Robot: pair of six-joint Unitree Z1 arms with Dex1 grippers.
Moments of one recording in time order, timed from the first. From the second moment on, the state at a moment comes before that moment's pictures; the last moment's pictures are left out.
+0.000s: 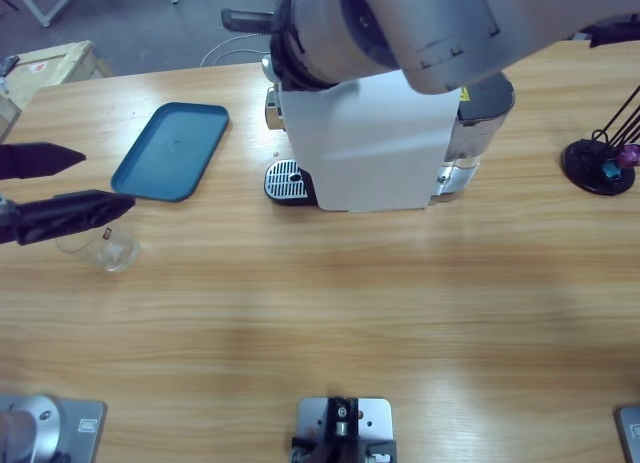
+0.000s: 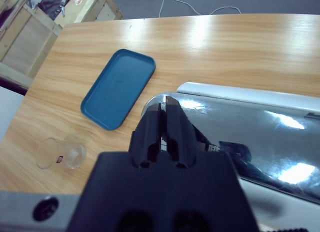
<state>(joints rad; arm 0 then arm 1) -0.88 1.04 -0.82 0.41 0.08 -0.07 1.00 1.98 -1.47 0.12 -0.33 0.64</state>
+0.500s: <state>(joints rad) -0.88 1.02 -0.95 0.76 0.45 -0.54 1.01 1.41 -1.16 0.38 -0.43 0.19</state>
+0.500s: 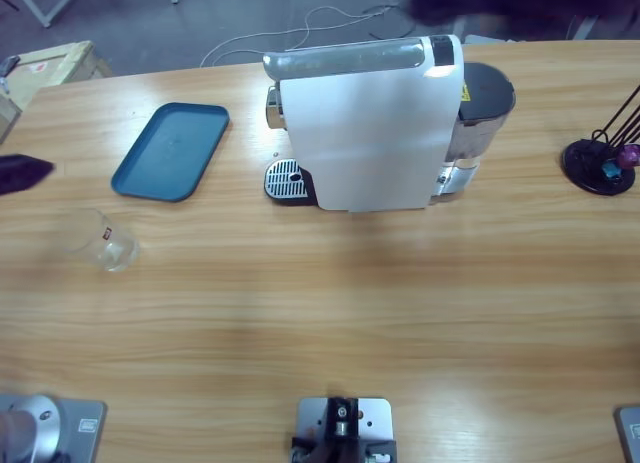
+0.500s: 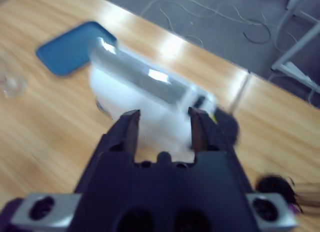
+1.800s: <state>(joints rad) -0.99 1.55 -0.69 0.67 0.73 -1.28 1.01 1.12 -0.71 0.46 -0.44 0.29</state>
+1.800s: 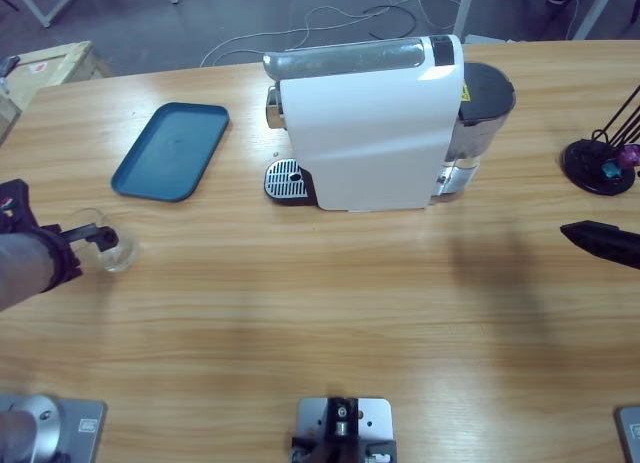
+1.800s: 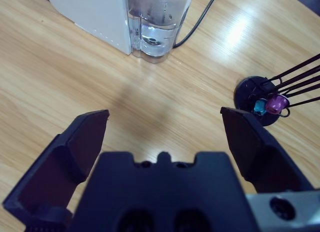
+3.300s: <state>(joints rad) -0.74 1.49 -0.45 0.06 0.69 -0.77 1.01 1.12 -0.68 0.43 -0.44 0.32</state>
